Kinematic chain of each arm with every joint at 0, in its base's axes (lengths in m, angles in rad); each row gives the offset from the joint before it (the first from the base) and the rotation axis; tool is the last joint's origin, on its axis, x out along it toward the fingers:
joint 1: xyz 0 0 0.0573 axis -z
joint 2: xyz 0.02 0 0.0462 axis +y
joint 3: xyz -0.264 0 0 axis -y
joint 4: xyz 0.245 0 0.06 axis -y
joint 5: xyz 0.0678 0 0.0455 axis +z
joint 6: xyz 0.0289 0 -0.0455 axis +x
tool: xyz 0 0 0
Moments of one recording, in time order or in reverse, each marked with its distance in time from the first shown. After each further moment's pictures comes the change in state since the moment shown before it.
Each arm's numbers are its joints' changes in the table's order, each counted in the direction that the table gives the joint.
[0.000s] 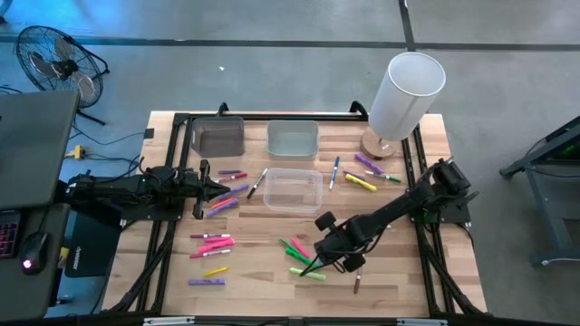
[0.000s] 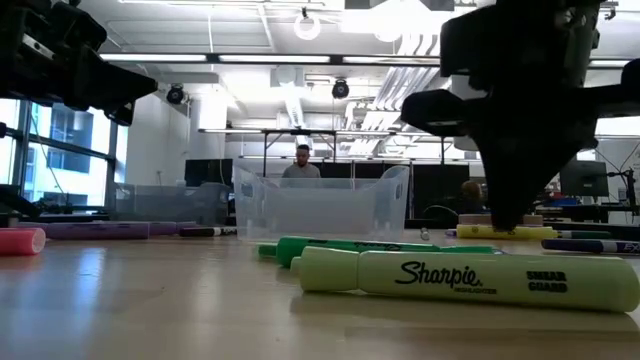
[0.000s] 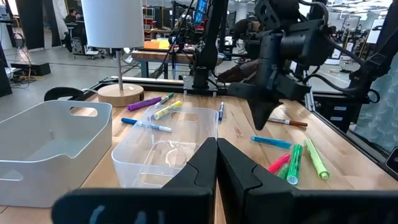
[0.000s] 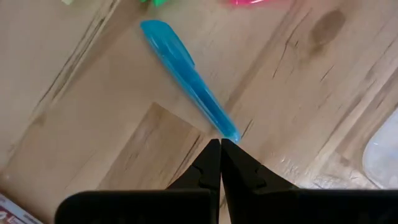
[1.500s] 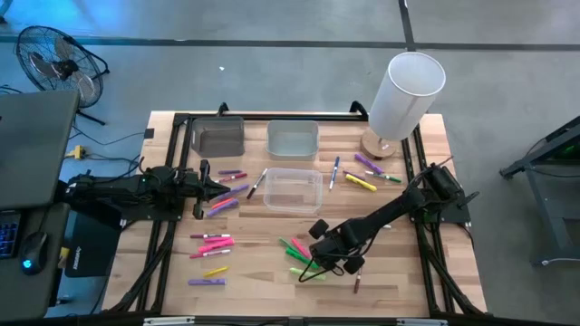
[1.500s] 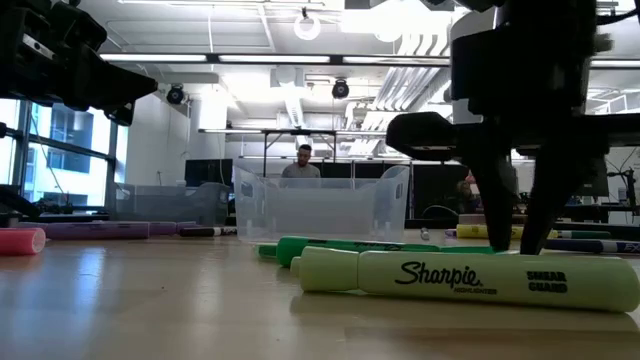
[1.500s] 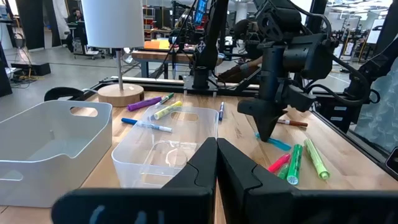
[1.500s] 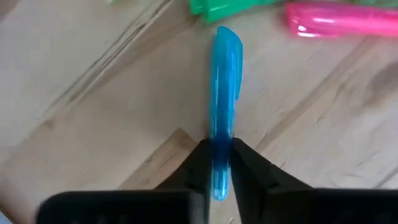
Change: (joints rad) left arm 0.000 0.000 0.000 0.000 0.000 0.000; right arm 0.008 0.127 0.006 0.070 0.093 -0.153
